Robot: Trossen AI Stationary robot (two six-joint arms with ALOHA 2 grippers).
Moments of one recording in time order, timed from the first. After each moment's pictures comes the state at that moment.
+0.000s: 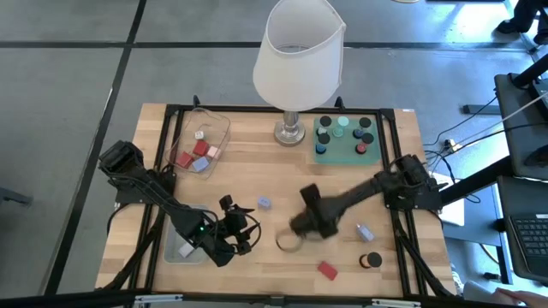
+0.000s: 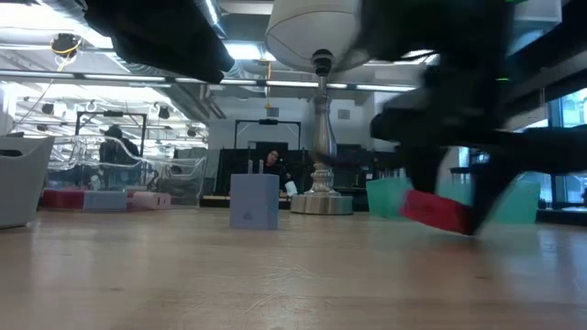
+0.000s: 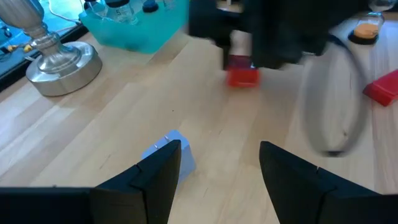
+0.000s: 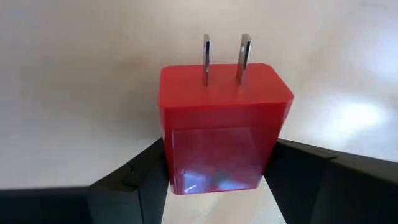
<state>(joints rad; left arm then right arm) -0.65 1.65 1.01 -0.29 -0.94 -0.75 0.39 1.98 1.29 -0.98 0.31 -0.06</state>
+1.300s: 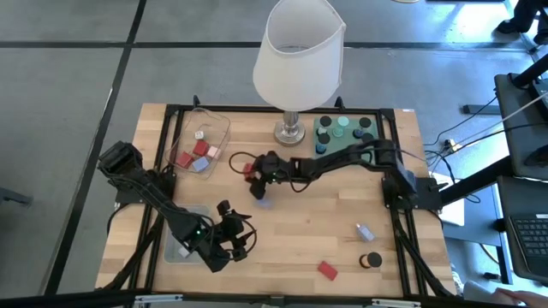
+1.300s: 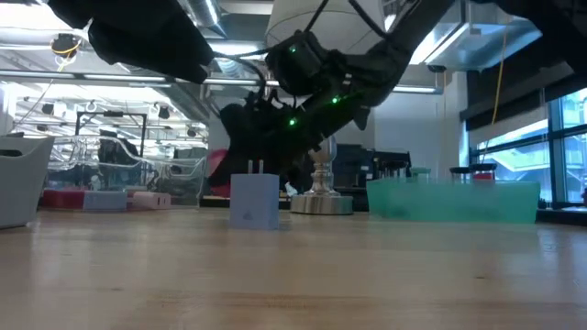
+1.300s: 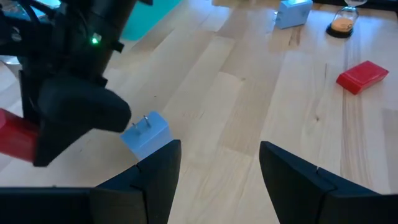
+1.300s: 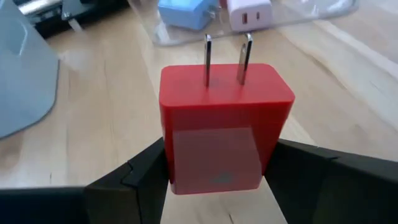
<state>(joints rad) -0.70 1.65 1.01 -0.31 -0.91 -0.83 -0.02 2.17 1.29 0.30 0.14 0.38</state>
